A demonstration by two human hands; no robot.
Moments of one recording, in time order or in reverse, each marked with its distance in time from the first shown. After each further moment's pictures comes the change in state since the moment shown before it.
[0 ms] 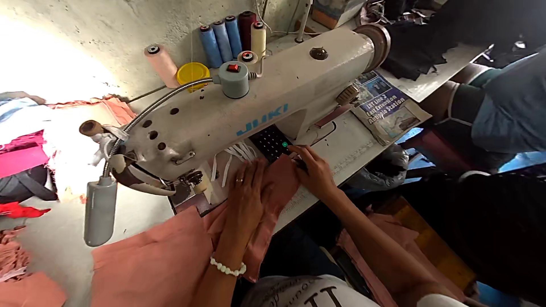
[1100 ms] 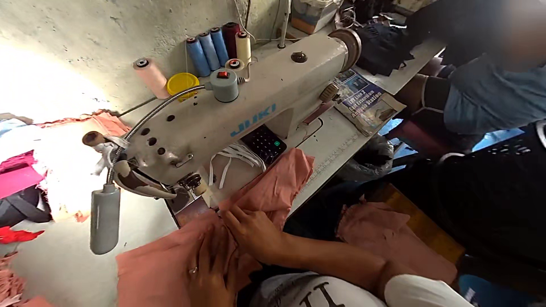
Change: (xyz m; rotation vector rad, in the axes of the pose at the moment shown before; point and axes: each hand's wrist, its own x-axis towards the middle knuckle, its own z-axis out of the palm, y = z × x) left_hand -0.151 -0.010 -0.056 0.090 0.091 -0.248; right_hand -0.051 -0.147 0.073 -0.016 -0.242 -0.264
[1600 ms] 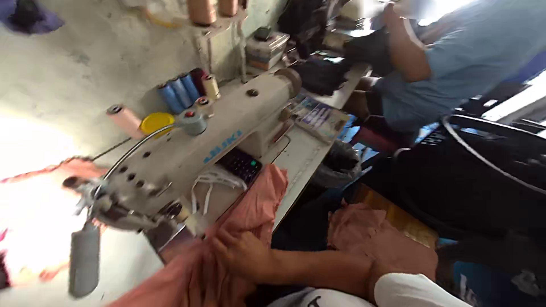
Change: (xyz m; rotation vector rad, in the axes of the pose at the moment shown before) left_hand -0.002 0.005 -0.009 -0.026 -0.081 0.000; right_hand -0.006 -0.003 0.007 -0.093 0.115 -0.033
